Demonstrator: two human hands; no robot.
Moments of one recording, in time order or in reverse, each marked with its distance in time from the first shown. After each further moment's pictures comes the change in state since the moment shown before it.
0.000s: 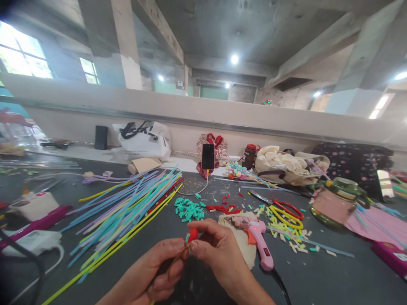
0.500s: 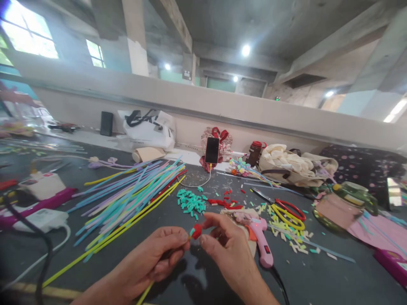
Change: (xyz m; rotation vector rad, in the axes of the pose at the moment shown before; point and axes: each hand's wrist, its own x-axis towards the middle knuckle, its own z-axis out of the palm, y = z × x) left_hand 0.001 0.003 -0.001 0.187 0.112 0.044; right_hand -0.009 -0.008 -0.012 -0.426 0.084 -0.001
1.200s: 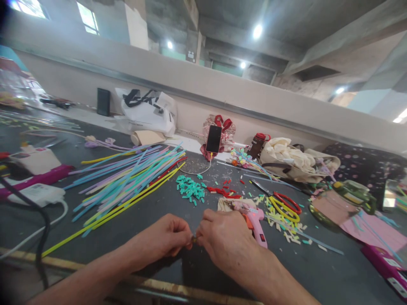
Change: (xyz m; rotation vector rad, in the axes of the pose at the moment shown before) left_hand 0.015 -0.019 -0.008 0.715 0.082 0.077; right_hand 0.011 -0.030 -0.011 -1.143 -0.466 -0.510
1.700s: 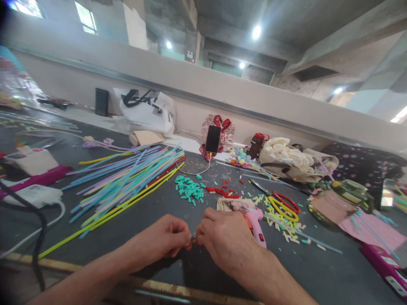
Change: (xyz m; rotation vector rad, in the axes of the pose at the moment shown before) left_hand 0.000 0.003 -0.001 0.041 -0.006 0.012; right_hand -0.004 0.003 0.001 0.020 0.002 0.025
